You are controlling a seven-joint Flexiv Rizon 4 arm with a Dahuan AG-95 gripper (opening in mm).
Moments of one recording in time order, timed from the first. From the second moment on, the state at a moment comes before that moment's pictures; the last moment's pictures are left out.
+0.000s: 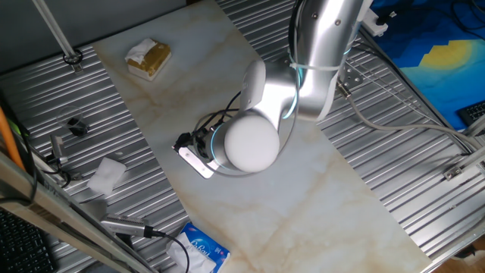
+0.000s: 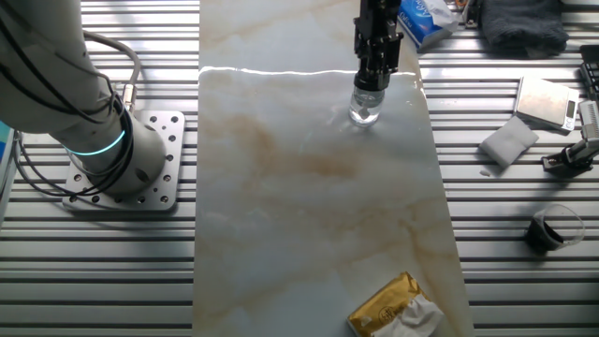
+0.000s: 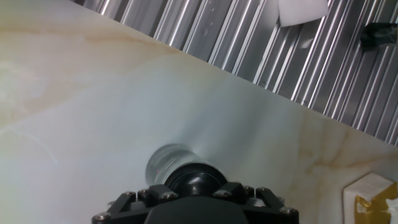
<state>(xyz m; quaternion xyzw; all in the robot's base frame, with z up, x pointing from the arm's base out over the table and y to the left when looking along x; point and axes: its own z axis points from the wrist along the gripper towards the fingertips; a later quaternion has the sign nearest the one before) 0.505 0.136 0.099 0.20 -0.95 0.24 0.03</state>
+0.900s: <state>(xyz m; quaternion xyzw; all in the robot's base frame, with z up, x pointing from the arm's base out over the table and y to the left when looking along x) 0.505 0.133 0.105 0.19 -0.96 0.19 0.02</state>
